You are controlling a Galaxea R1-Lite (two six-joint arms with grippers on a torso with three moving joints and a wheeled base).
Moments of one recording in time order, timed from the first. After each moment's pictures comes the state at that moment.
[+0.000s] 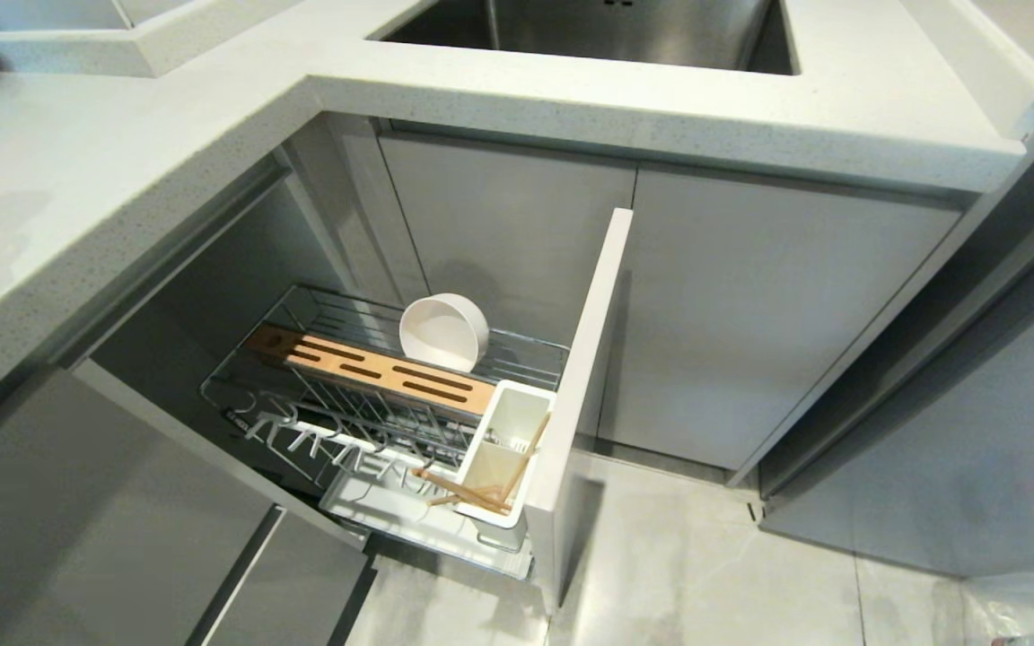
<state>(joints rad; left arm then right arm) 0.46 1.44 -1.74 0.56 0.39 -0.63 0.00 0.00 0.00 0.00 -0.02 0.05</state>
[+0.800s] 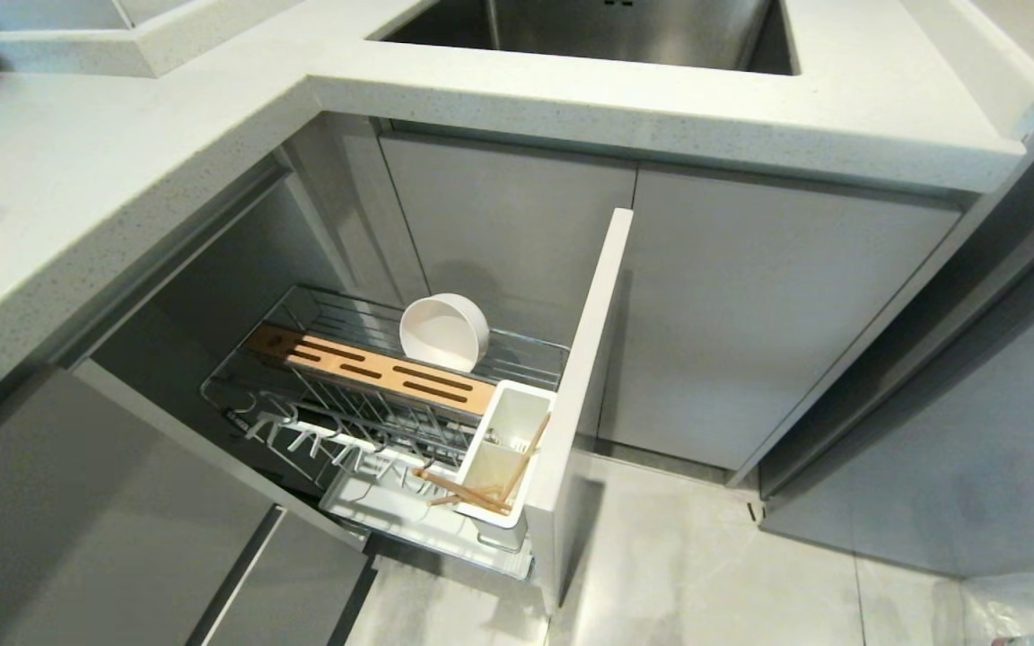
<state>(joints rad) 0.57 1.44 -1.64 0.48 0.27 -0.63 0.00 0.00 0.00 0.00 -0.02 0.05</state>
